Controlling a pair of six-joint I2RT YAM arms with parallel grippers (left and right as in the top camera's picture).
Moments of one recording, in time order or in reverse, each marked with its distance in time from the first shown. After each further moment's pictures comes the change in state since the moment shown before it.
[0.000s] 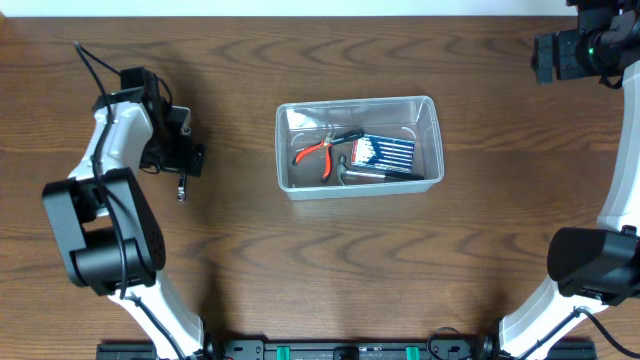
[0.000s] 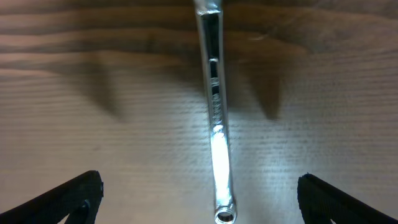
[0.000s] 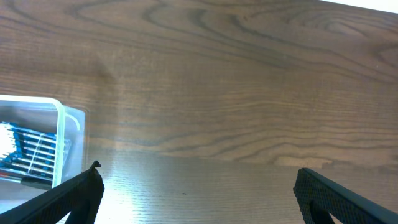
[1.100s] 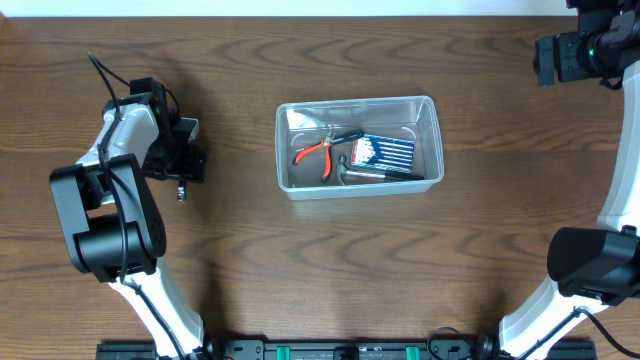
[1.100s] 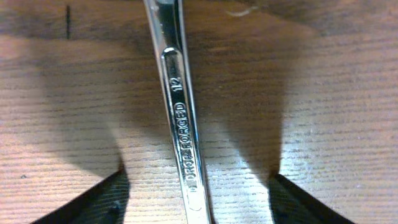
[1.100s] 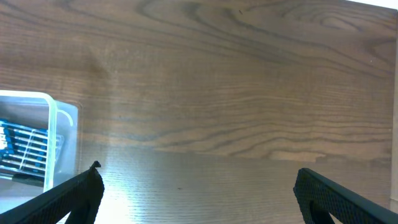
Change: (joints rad) left arm 0.000 0.069 -0.010 -0.002 0.049 0.000; right arm 0.000 0.000 0.000 -0.012 0.027 -0.008
